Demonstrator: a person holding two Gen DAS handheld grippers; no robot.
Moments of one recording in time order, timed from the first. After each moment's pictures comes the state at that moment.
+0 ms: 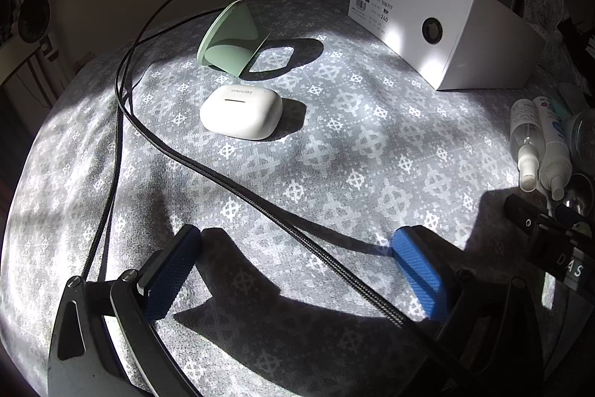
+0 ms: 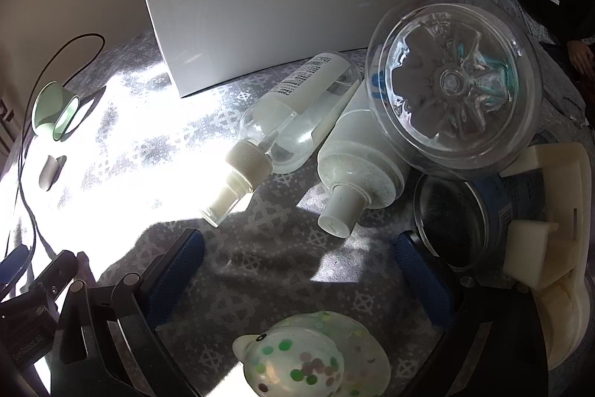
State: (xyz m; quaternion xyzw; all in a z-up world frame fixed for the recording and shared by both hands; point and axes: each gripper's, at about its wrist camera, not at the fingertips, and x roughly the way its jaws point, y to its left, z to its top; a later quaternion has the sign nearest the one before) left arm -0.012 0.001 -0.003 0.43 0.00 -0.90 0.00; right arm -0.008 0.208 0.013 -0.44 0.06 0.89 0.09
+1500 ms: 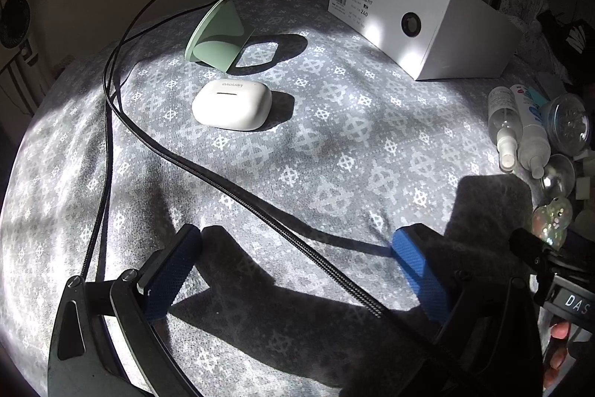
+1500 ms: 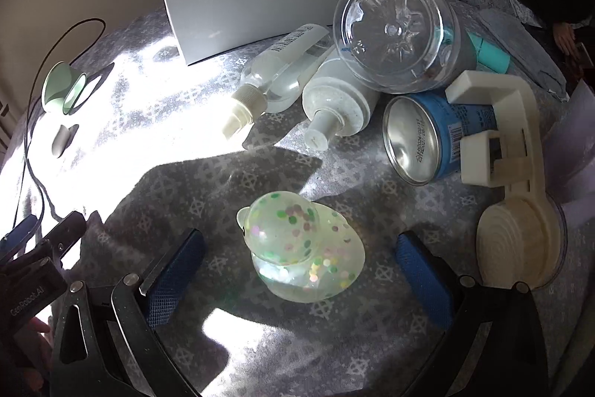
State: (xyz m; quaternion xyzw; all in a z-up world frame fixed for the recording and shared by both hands) left arm -0.002 -0.009 0.001 0.44 0.00 -0.89 -0.06; right arm 0.050 0.196 0.030 -0.47 0.08 0.87 0.11
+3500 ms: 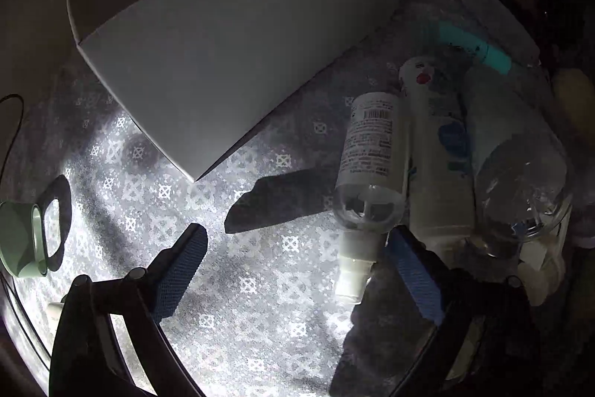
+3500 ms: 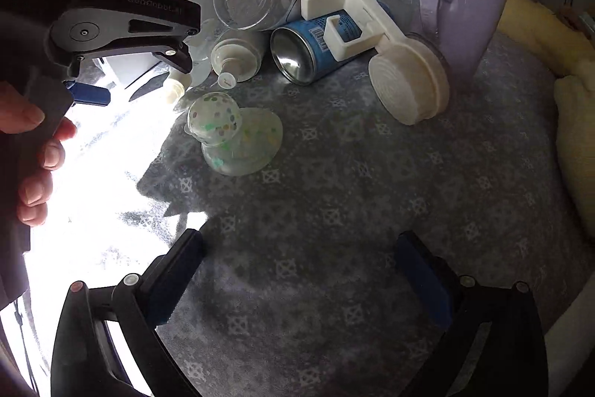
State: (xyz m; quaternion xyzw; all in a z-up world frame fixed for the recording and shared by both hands) left arm -0.106 0.177 0.026 0.53 -0.15 -0.80 -0.24; right arm 0.114 0.178 0.020 -0.43 0.19 0.83 0.29
